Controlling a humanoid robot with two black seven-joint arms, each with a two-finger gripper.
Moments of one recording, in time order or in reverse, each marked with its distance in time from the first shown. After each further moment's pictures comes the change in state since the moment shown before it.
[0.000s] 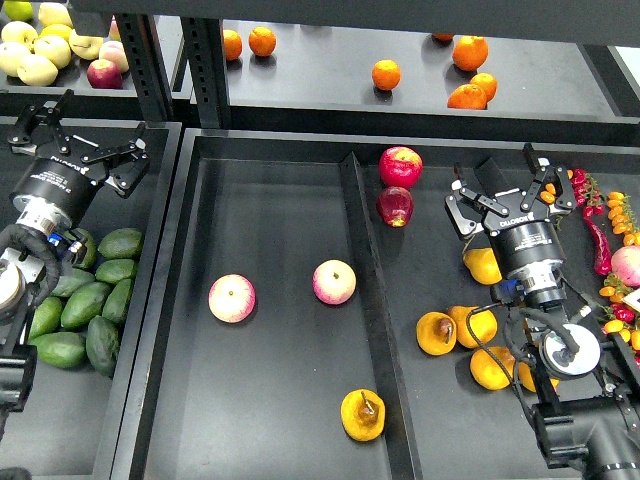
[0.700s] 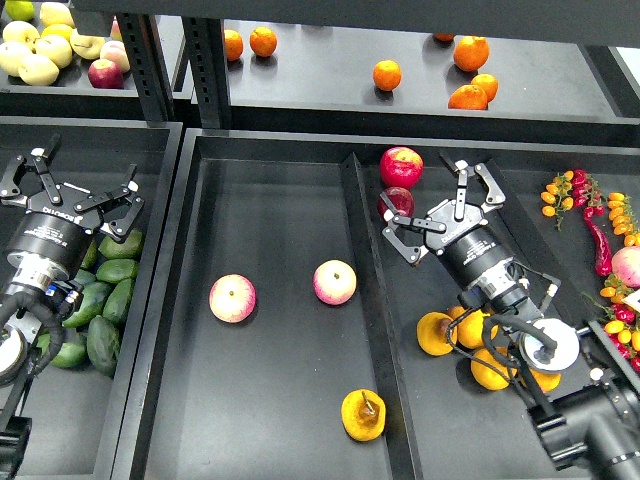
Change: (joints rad) left arm 0.217 0.000 0.127 -0.154 -0.002 -0.037 -0.125; right arm 0.140 -0.343 -0.403 0.018 0.018 0.012 -0.352
